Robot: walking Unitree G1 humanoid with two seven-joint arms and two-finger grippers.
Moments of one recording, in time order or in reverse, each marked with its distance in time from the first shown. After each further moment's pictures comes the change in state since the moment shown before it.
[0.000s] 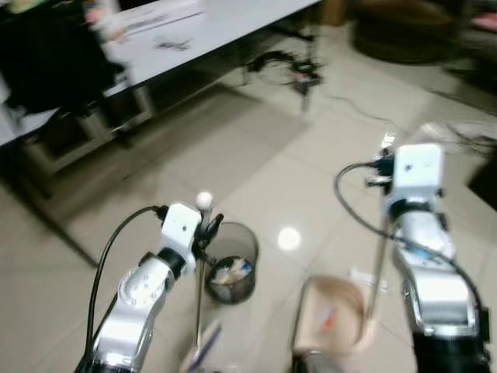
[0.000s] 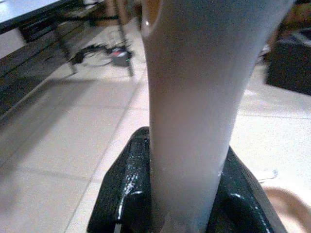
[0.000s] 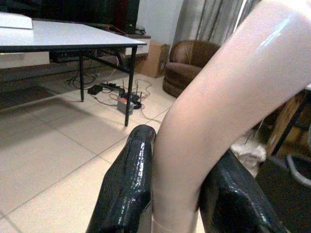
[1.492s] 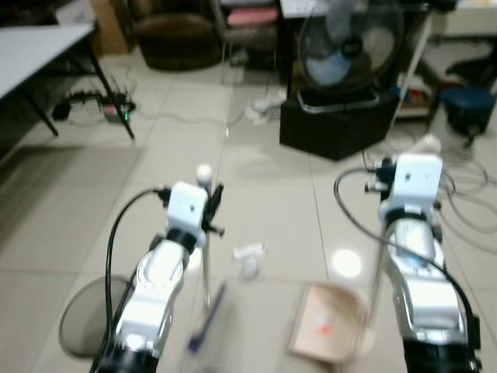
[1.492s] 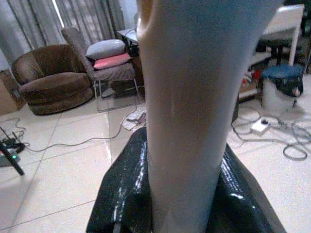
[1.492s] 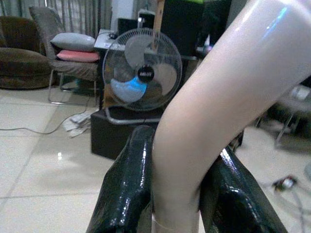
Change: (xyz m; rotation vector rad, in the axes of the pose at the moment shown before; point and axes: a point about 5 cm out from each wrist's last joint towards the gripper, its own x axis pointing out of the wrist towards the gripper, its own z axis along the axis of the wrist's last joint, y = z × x) left arm 0.020 -0.001 0.029 0.050 -0.157 0.209; right arm -0.003 0.005 -0.004 0.033 -0.005 -0.076
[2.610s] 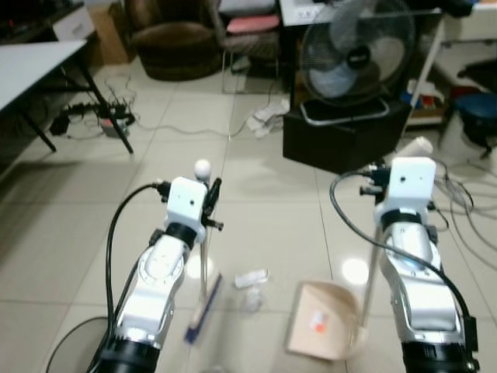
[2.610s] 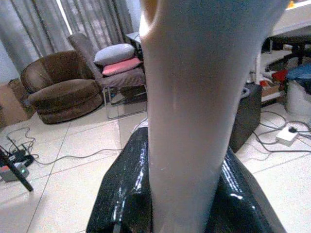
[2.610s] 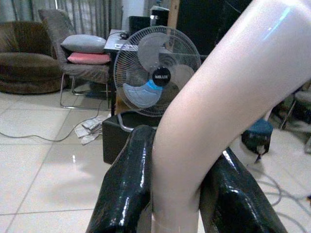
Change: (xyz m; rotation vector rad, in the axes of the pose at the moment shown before) left arm 0.007 0.003 0.002 0.030 -0.007 0.022; right arm -0.002 0.003 -0.008 0.018 0.009 0.048
